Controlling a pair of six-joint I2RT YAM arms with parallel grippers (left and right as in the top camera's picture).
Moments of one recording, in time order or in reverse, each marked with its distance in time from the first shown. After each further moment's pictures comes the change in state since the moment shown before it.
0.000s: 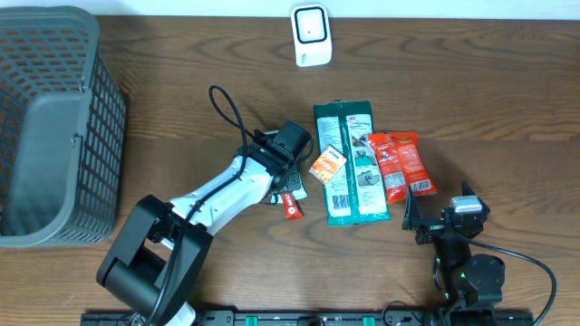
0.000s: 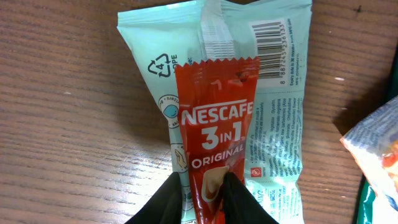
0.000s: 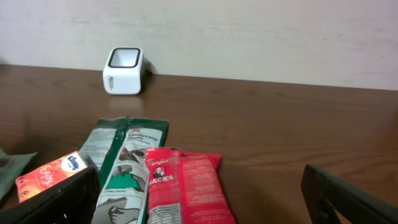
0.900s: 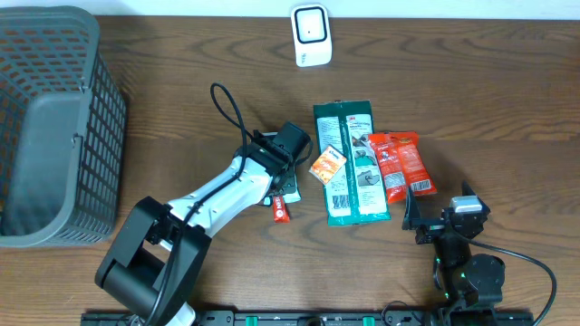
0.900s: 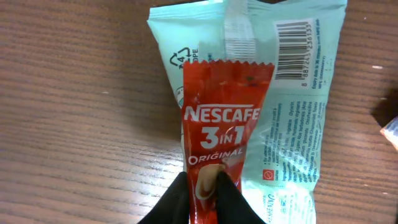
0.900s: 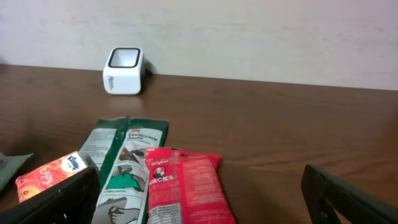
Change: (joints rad) left arm 0.000 -0.008 0.000 -0.054 -0.060 0.060; right arm 0.000 0.000 0.000 0.000 0.000 0.000
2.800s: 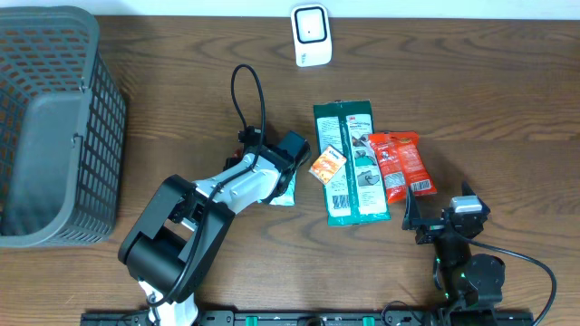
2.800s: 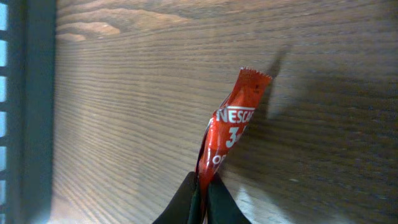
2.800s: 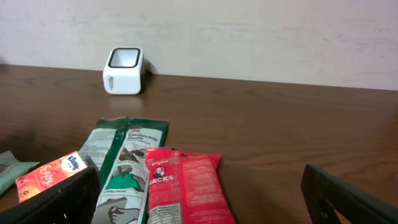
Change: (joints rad) left arm 0.001 0.134 -0.001 -0.036 -0.568 0.134; right arm 0.000 0.000 0.000 0.000 0.000 0.000
